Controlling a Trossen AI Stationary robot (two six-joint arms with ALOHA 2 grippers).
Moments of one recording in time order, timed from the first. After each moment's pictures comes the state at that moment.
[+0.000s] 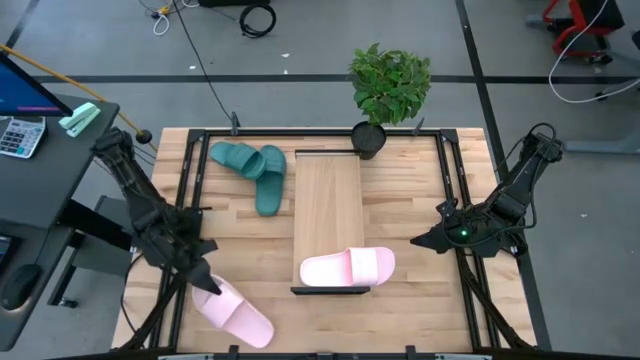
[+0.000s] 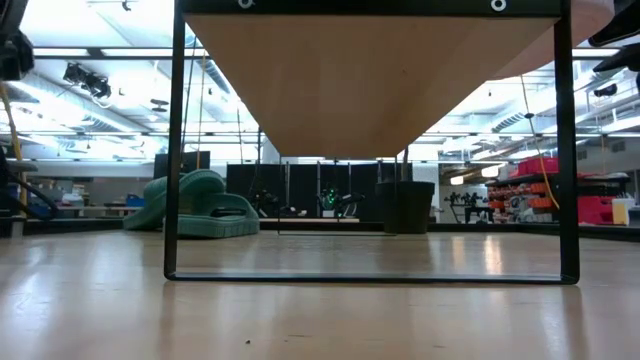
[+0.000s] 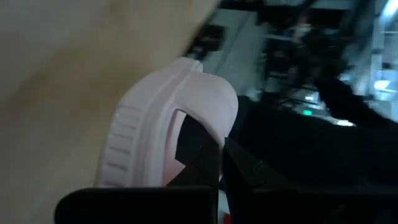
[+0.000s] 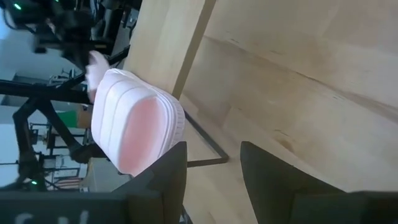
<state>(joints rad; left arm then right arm) -0.98 0.63 0.40 -0.13 -0.27 -1.81 0.85 0.62 0.56 -0.65 0.66 1.75</state>
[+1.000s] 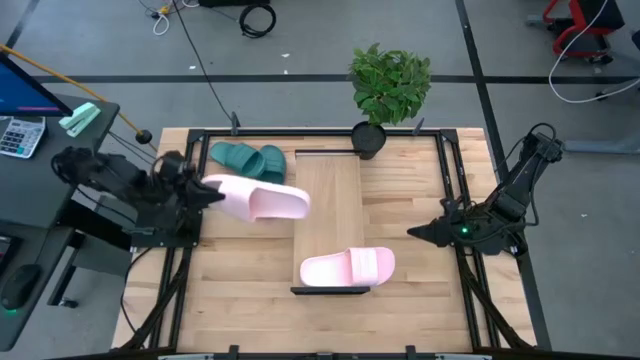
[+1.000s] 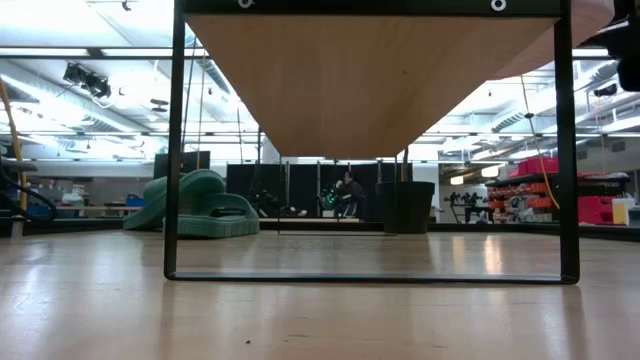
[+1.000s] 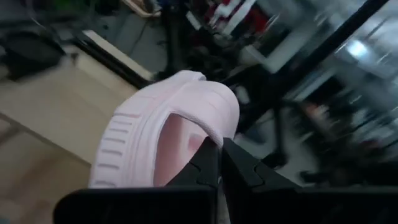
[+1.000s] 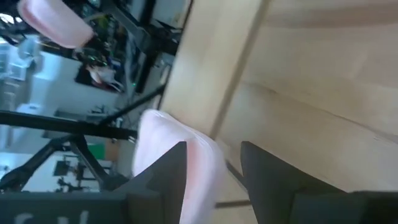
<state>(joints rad) -0.46 0.62 1.08 -0.61 -0.47 -0.73 0.85 0.62 0.56 -0.53 0.84 1.71</state>
